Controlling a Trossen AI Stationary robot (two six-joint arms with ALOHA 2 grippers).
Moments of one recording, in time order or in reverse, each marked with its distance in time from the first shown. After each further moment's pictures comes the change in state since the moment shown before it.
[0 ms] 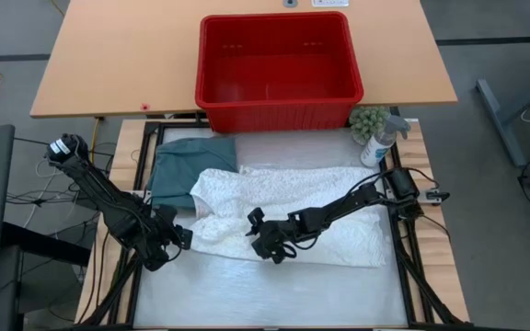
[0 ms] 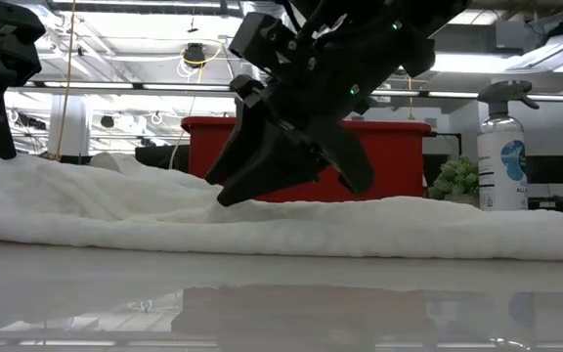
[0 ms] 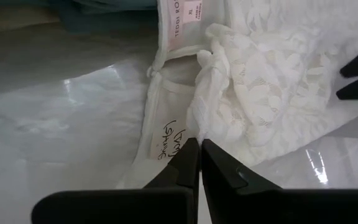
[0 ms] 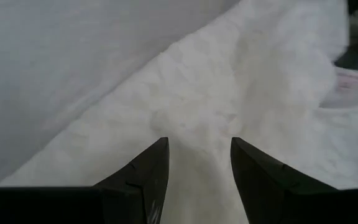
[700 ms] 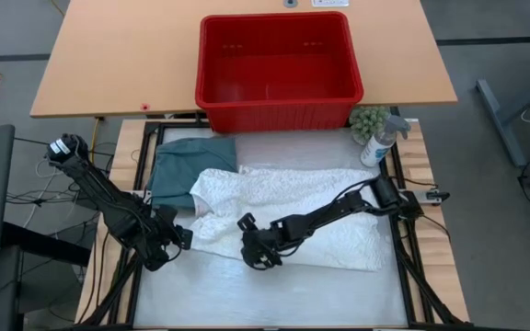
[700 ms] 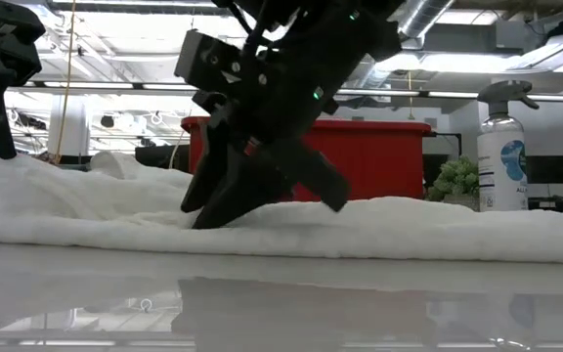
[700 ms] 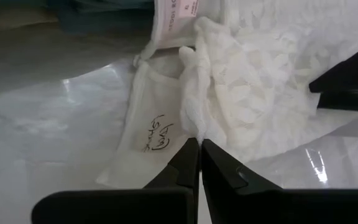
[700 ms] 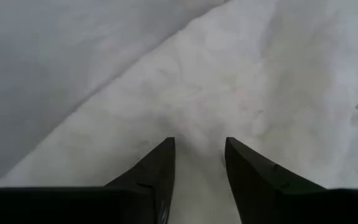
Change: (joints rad) left arm 0.000 0.000 0.000 0.003 0.000 0.005; right arm 0.019 0.158 0.285 -0.308 0.061 0.023
